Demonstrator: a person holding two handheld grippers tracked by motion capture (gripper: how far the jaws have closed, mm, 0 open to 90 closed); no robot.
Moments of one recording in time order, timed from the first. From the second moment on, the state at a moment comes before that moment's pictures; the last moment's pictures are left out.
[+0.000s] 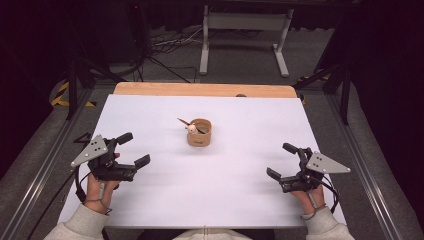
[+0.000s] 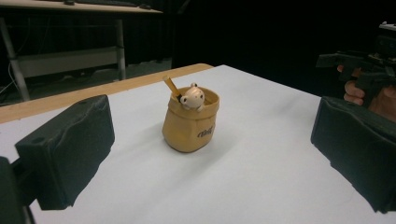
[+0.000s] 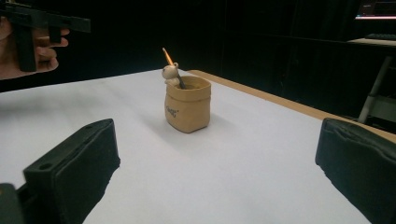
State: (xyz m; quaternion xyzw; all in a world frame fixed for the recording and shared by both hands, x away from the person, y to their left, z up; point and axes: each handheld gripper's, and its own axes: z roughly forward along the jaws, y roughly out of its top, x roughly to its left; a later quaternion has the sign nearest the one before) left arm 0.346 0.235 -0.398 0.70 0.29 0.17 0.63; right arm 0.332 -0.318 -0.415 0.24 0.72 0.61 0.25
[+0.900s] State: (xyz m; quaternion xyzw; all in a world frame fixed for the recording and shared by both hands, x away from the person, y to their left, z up) left arm 0.332 0.240 -0.452 0.69 0.31 0.19 0.63; right arm 0.332 -0.317 -0.428 0.25 0.71 0.61 0.25
